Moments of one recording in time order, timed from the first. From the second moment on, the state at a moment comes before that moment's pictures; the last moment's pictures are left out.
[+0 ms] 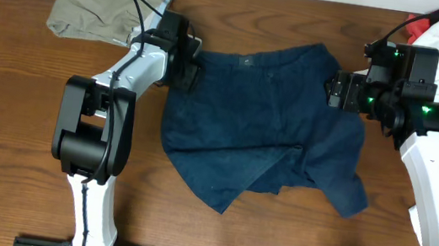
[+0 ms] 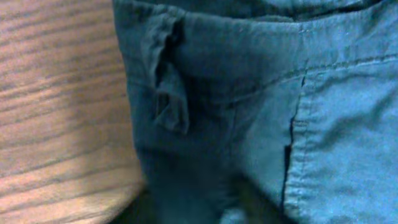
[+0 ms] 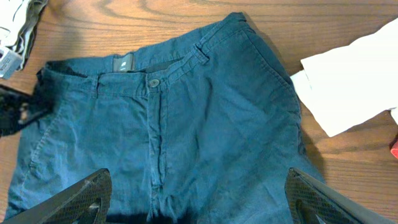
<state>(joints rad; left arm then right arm) -0.18 2.14 1.49 -0.62 0.10 0.09 0.05 1.50 1.28 -0.69 -0.23 0.13</state>
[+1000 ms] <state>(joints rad) 0.34 2.08 1.51 -1.36 -0.06 -0.29 0.21 1.77 1.28 -0.56 -0.26 0.15</state>
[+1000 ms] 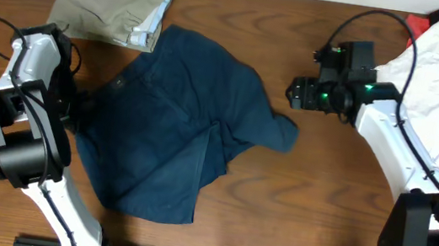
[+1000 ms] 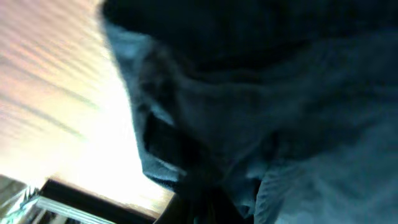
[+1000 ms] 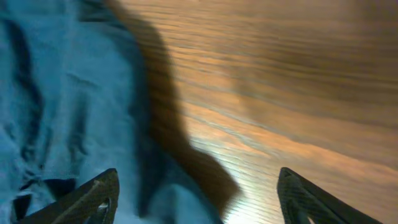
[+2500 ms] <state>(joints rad) 0.19 1.37 1.57 -1.18 0.00 -0.19 0.12 1.93 1.54 -0.13 -0.18 0.10</state>
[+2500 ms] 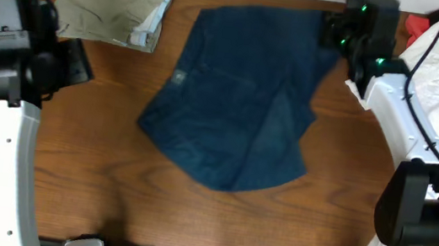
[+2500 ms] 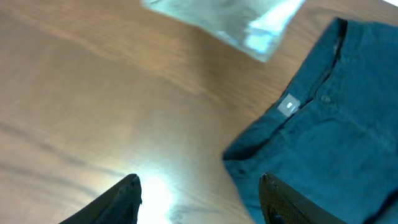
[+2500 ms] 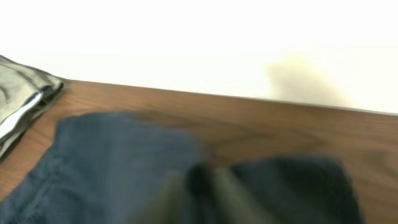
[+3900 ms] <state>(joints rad) 0.14 1.52 1.57 -1.15 0.01 -0.15 0.27 2.16 1.67 -0.87 0.07 0.25</state>
